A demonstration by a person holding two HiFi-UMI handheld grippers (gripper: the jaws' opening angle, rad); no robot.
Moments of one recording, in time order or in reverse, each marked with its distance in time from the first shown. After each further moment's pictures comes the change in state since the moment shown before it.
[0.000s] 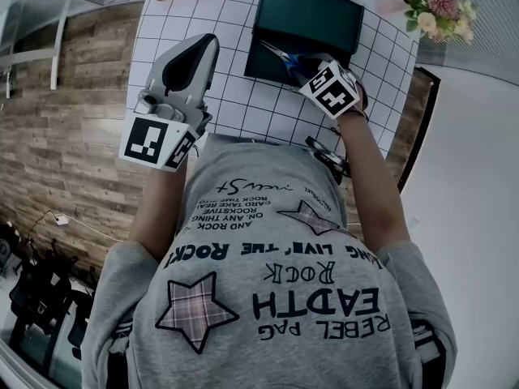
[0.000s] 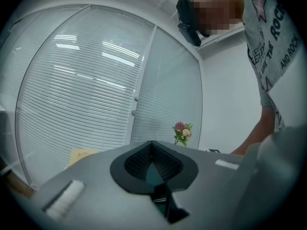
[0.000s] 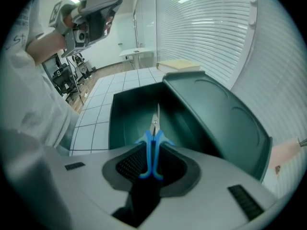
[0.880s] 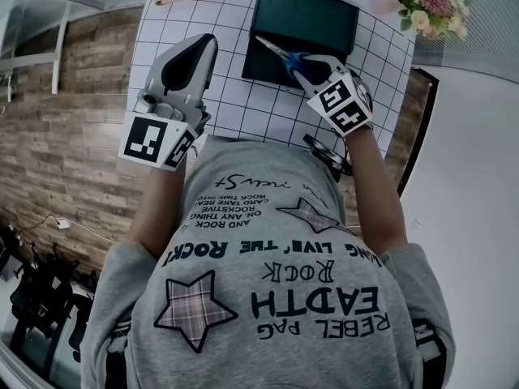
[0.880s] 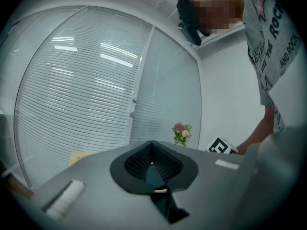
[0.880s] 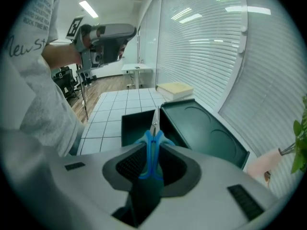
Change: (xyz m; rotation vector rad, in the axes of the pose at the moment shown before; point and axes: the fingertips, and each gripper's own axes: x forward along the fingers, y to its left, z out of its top) left arm 0.003 -0.004 0.008 0.022 -0.008 -0.006; right arm -0.052 0.000 0.028 -0.051 -0.181 -0.083
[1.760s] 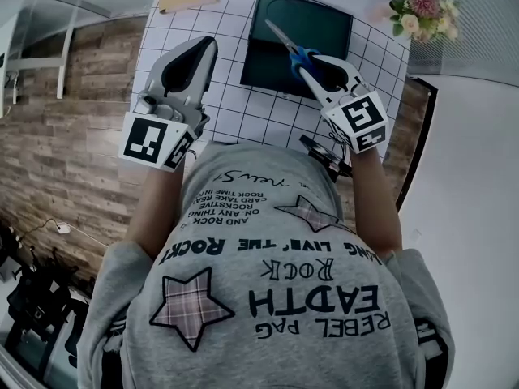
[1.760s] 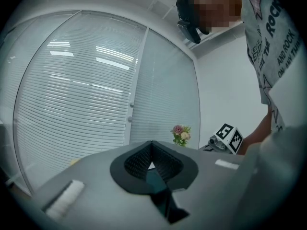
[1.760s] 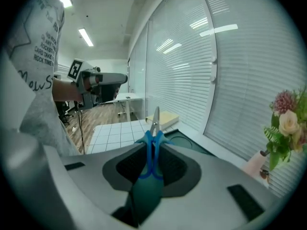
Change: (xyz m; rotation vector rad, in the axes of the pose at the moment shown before) left arm 0.000 -0.010 0.020 0.054 -0.016 -0.003; right arm -0.072 -0.020 0.050 0.149 -0.341 -0.111
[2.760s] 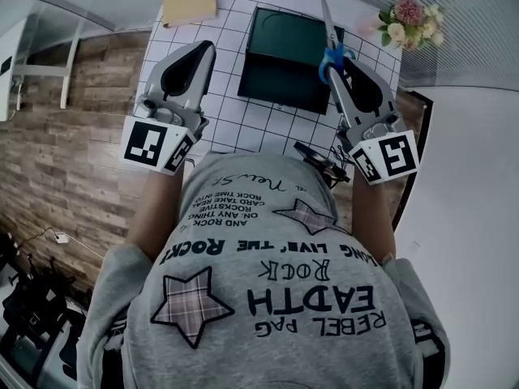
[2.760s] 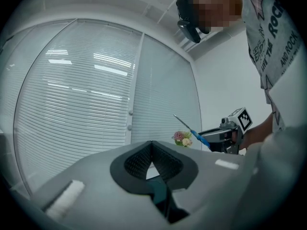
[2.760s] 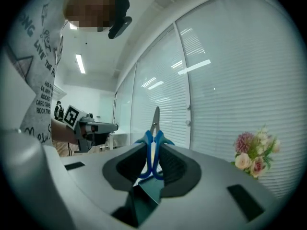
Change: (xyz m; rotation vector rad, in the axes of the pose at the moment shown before) left arm 0.001 -0.006 0.029 0.053 -0.055 0.017; right arm -0.101 -0.026 0.098 0.074 -0.433 -0.205
